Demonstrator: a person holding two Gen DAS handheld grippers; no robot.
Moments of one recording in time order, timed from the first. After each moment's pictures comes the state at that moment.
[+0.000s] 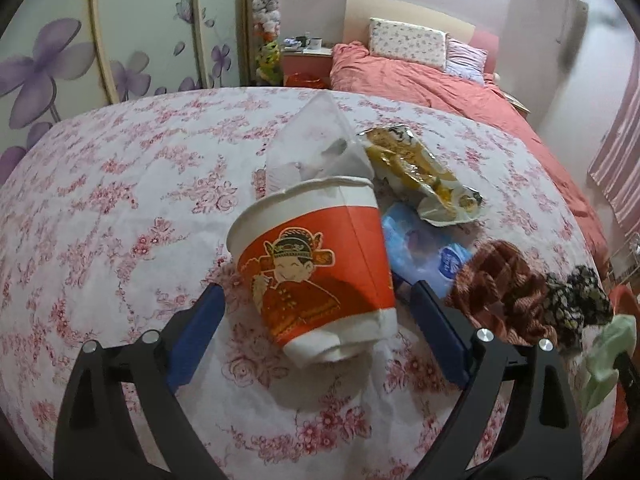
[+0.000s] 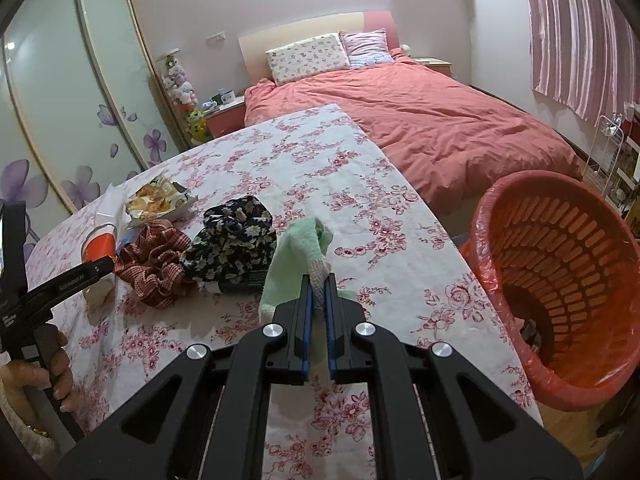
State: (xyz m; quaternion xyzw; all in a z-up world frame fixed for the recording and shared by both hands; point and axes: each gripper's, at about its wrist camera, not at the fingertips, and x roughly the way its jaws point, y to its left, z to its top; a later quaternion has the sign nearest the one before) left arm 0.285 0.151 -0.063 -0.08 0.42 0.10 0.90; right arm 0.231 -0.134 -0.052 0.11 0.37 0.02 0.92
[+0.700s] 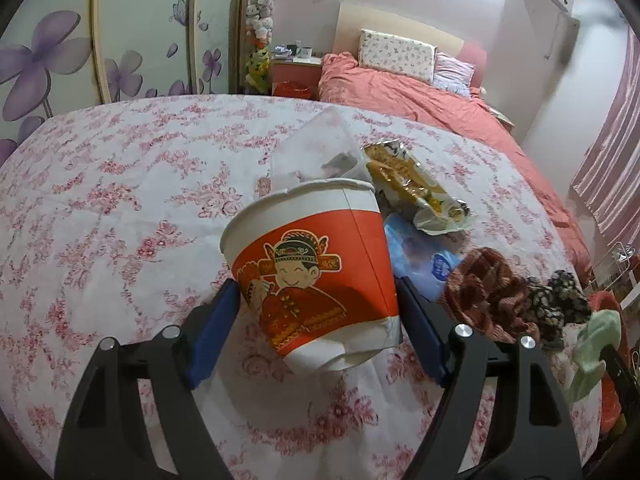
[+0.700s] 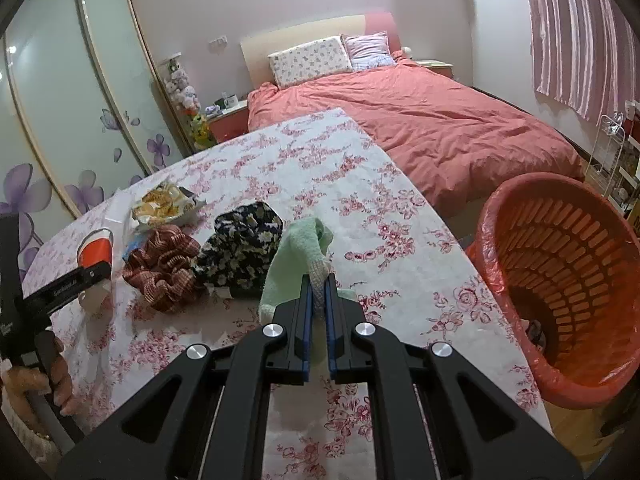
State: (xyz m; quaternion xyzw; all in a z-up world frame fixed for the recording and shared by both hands) left arm 0.266 0.164 -0.052 -0.10 0.40 0.06 0.91; right arm 0.226 -0.129 -0.043 0.11 0.36 0.02 0.93
